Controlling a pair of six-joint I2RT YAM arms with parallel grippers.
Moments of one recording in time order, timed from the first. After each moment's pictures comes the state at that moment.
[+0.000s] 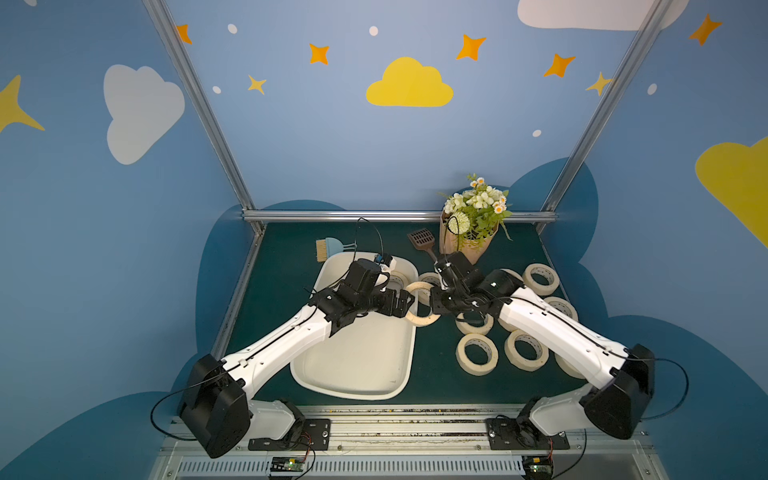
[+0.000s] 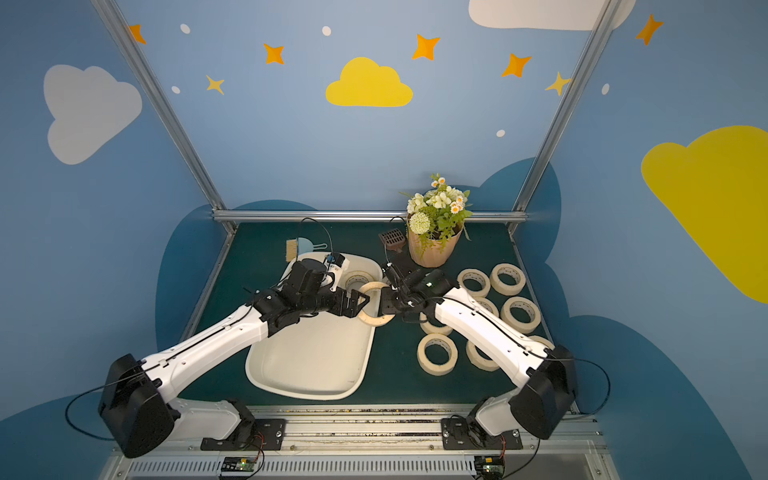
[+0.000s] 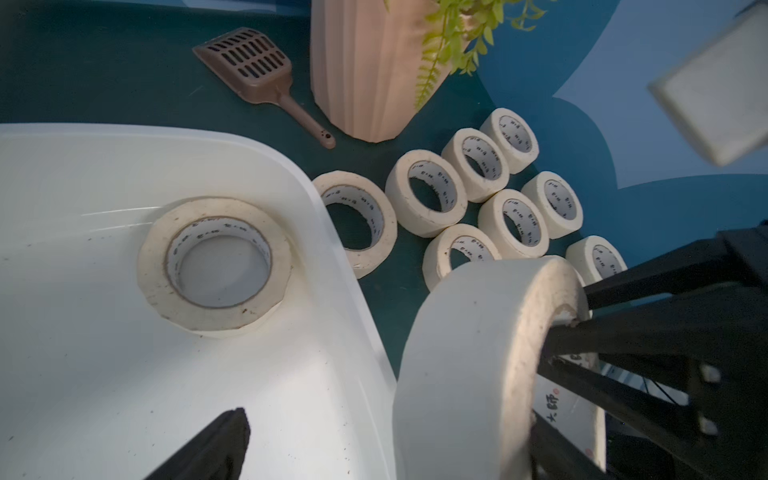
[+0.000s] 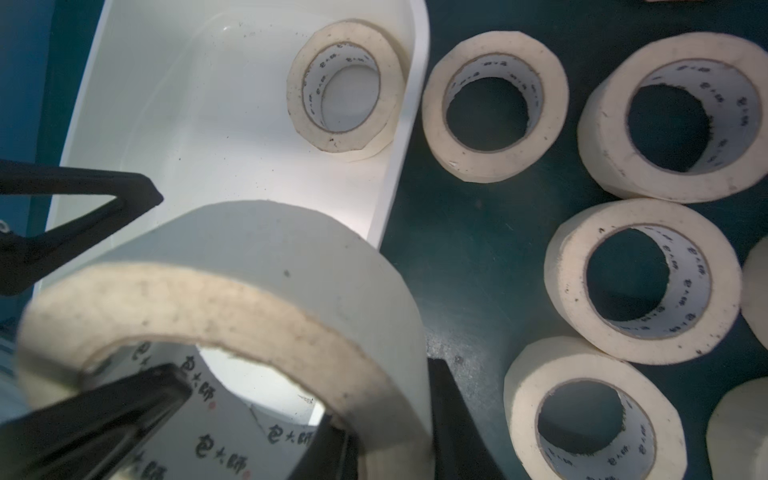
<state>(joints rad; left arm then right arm) -0.65 1.37 1.06 -0.34 0.19 -0.37 0.76 1.38 1.27 -0.91 0.08 0.58</state>
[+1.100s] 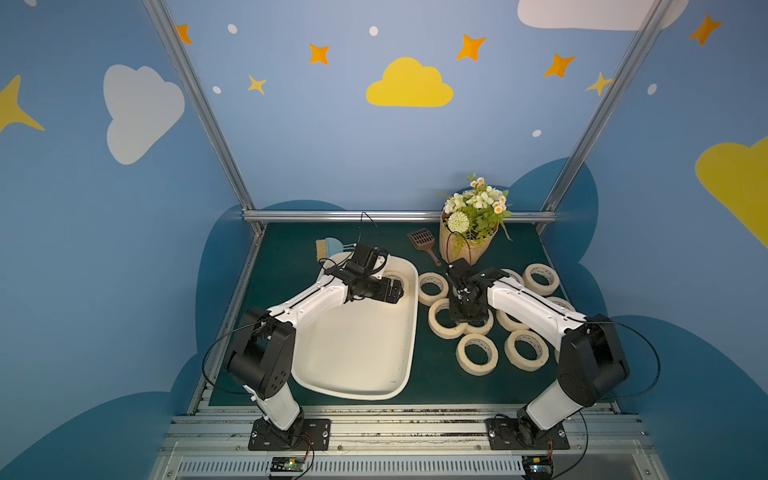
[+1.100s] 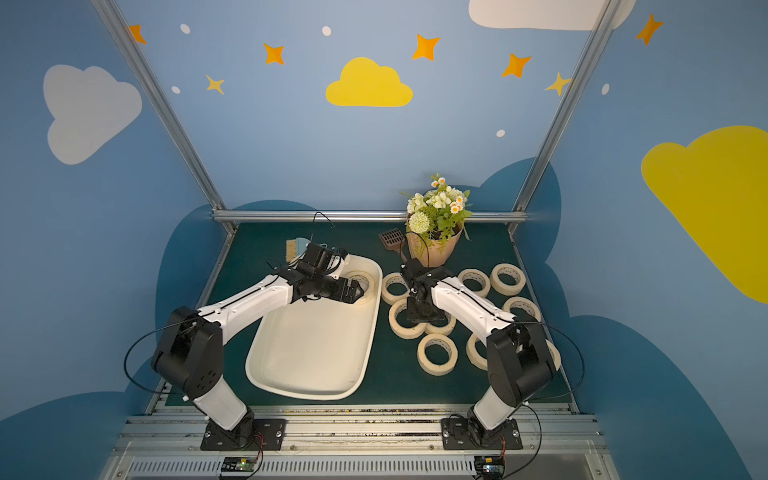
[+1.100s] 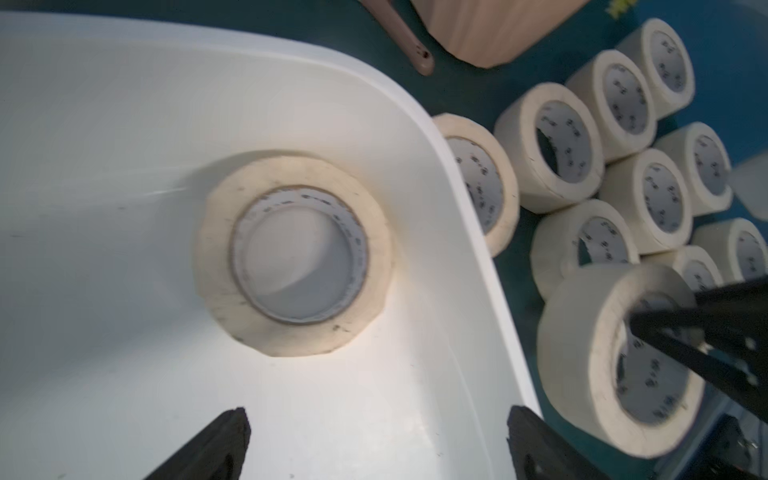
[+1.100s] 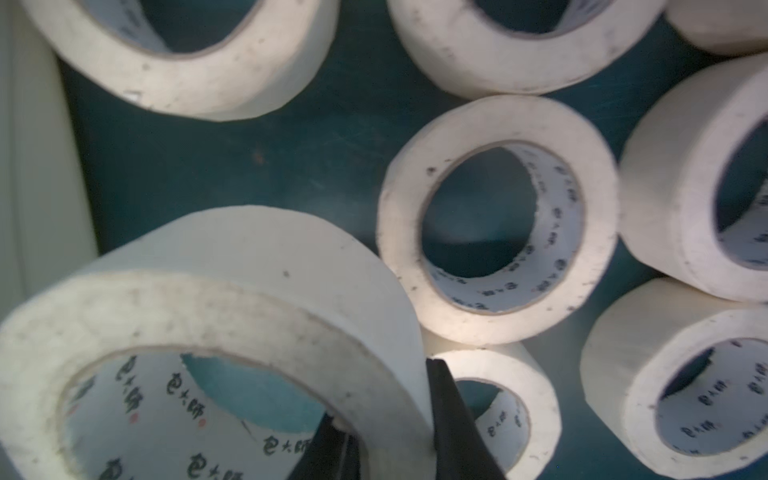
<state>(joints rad) -0.45 1.69 1.23 -0.46 0.21 -0.24 0.60 1.64 1.21 -0.99 0.12 0.54</state>
